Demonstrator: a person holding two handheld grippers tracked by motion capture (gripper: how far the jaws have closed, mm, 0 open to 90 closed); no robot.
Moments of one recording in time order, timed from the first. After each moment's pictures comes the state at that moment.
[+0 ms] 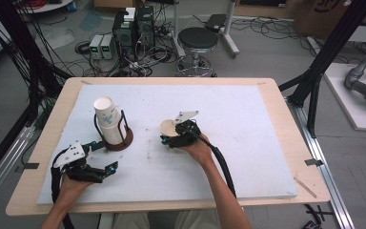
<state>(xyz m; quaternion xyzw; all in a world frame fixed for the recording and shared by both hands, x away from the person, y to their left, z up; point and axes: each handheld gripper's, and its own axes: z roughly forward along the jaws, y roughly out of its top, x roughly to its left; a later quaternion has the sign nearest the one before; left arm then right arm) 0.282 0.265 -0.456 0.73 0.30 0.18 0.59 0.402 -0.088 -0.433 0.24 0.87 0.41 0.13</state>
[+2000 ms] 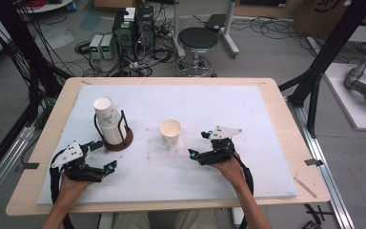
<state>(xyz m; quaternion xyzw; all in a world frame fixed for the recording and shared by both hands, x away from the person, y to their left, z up) 0.281 0.269 -0.456 0.72 0.31 0.18 0.60 0.339 -0.189 -0.427 0.28 0.83 0.47 0.14</state>
